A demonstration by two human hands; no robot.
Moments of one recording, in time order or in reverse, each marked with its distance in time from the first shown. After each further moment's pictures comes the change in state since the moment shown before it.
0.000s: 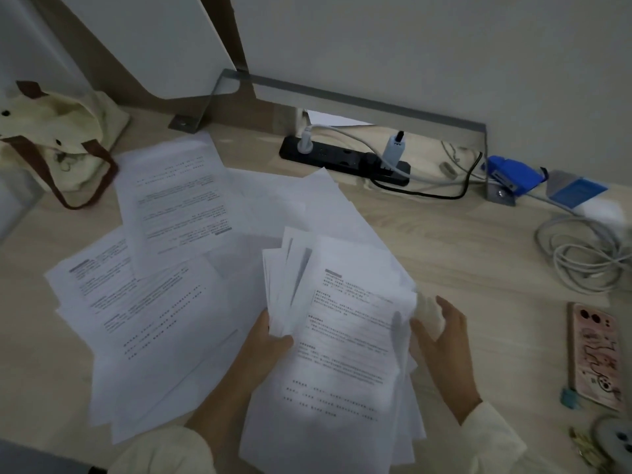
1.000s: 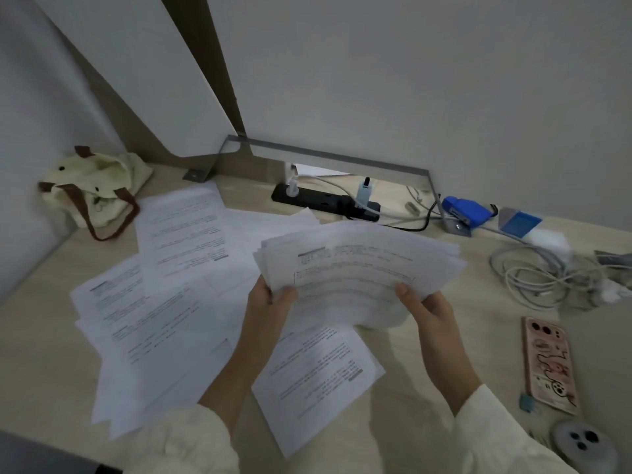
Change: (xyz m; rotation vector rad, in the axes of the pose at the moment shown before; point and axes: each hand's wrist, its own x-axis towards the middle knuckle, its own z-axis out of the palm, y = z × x) left_hand -0.072 0.091 0.037 -0.230 0.192 0.507; right_hand -0.041 -0.088 -0.072 0.685 -0.158 -0.225
